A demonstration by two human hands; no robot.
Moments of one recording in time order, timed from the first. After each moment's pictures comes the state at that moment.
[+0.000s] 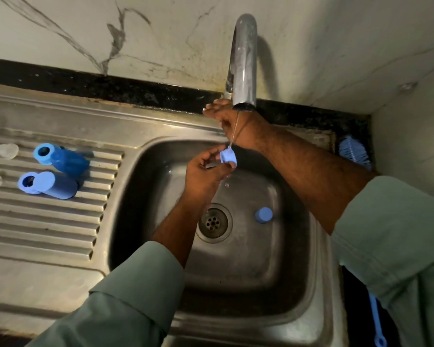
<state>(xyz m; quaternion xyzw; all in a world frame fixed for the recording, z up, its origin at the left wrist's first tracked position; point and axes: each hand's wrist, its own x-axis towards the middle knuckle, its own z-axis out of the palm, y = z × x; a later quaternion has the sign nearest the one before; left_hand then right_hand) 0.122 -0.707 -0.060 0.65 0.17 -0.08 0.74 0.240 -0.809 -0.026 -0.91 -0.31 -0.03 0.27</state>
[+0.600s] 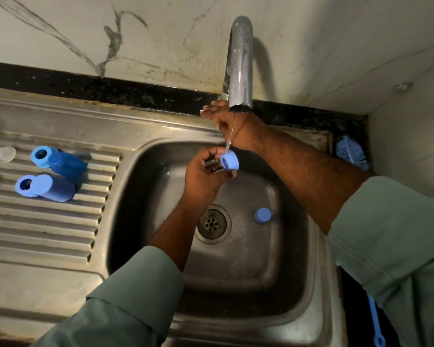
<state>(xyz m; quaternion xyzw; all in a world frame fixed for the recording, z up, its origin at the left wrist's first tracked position) 0.120 -0.706 -0.064 0.67 0.12 -0.07 0.73 0.238 -0.816 -0.039 -0.93 -0.25 0.10 0.26</state>
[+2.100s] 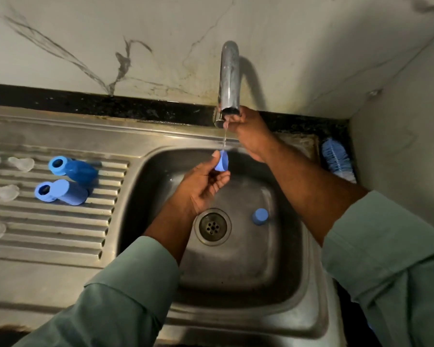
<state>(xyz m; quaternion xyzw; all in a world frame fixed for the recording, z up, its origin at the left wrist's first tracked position) 0.119 -0.701 -0.037 0.41 0.29 -0.21 0.84 0.205 -0.824 -0.010 -0.79 0.05 0.09 0.61</state>
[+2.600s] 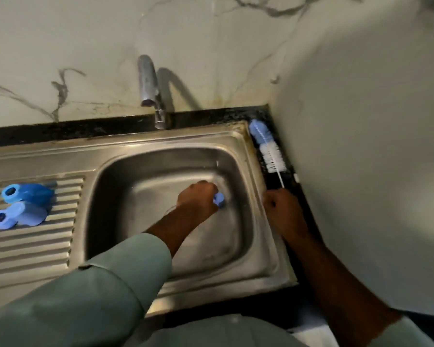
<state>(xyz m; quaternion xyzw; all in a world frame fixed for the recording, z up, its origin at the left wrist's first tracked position) 0.038 -0.770 -0.041 0.94 -0.18 -0.20 0.19 -0.059 -0.970 -0.057 -0.92 0.21 -0.02 0.32</state>
